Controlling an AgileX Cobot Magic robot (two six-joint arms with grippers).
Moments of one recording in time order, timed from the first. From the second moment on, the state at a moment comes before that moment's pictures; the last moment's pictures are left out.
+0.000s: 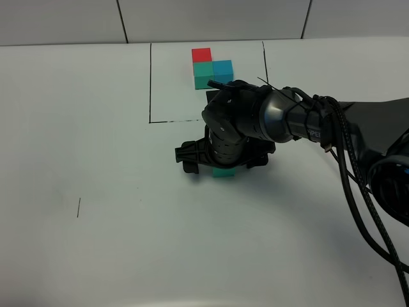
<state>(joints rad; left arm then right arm) 0.03 0.00 -0.50 -0.16 1.04 0.14 0.71 2.22 -1.54 -0.22 0.71 0.80</state>
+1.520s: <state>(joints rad) 0.03 0.00 -0.50 -0.16 1.04 0.14 0.17 1.70 -1.05 -0.04 0.79 0.15</state>
